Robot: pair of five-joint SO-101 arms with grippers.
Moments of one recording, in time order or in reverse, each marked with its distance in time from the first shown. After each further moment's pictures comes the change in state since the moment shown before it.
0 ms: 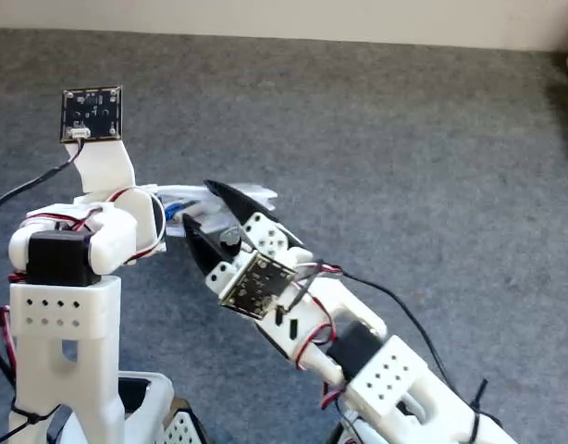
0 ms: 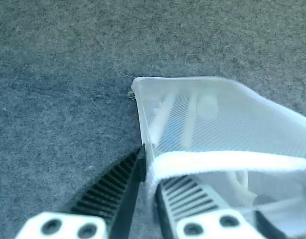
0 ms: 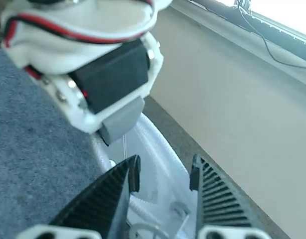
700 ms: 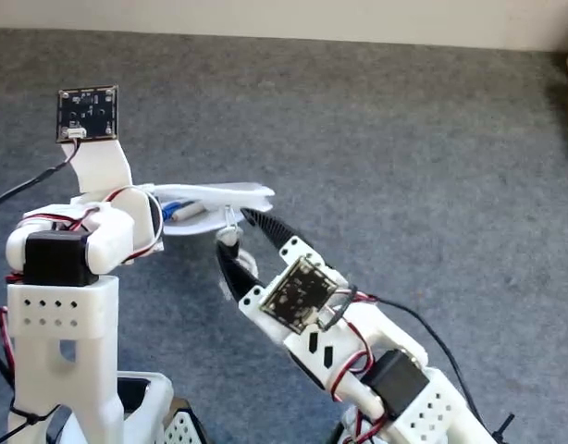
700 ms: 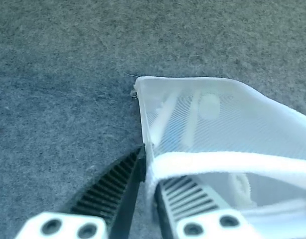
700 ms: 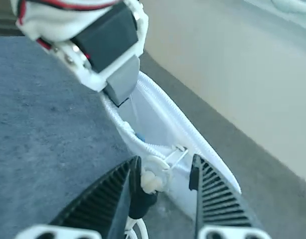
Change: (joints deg) left arm -0.4 0.0 0.0 0.0 0.0; right arm 0.7 -17.1 -0.9 27.2 -9.3
